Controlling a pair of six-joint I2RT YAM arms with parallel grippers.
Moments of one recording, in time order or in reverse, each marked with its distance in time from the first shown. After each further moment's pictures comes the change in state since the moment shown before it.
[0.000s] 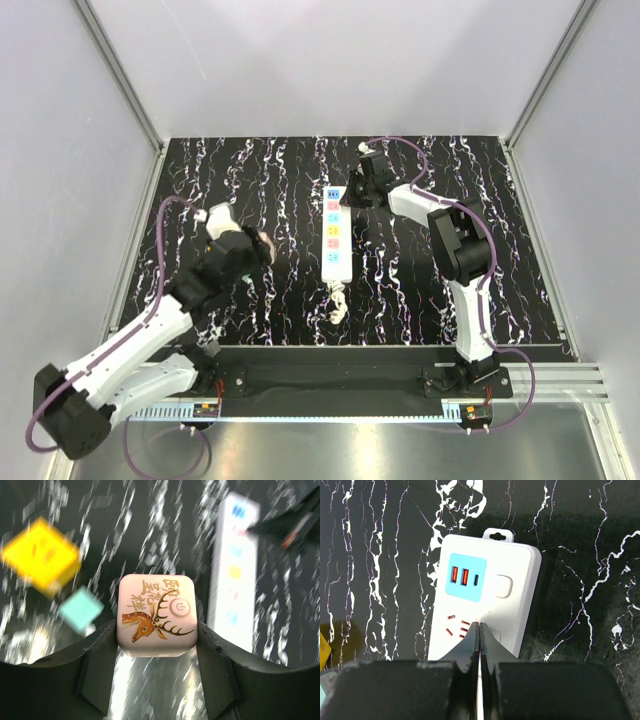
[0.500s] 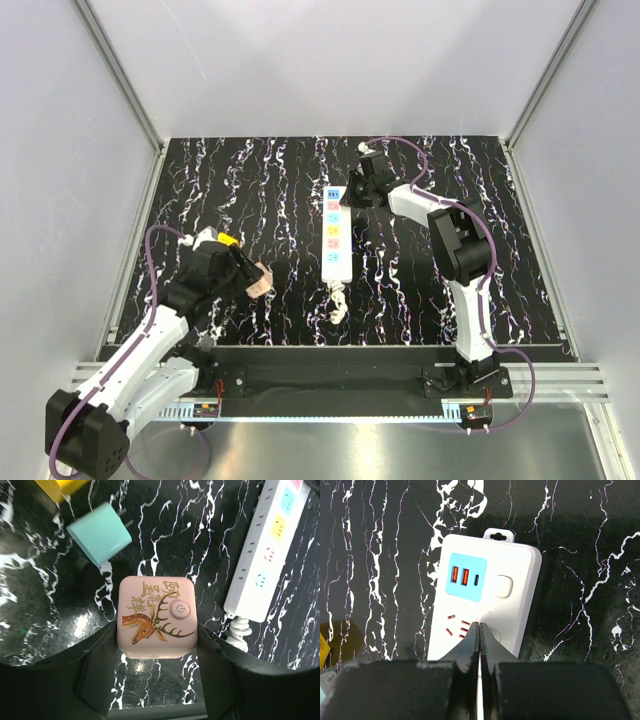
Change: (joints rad) left arm 0.278 -0.109 -0.182 -0.120 0.429 -0.146; right arm 0.000 0.000 -0.002 0.005 -0.002 -0.007
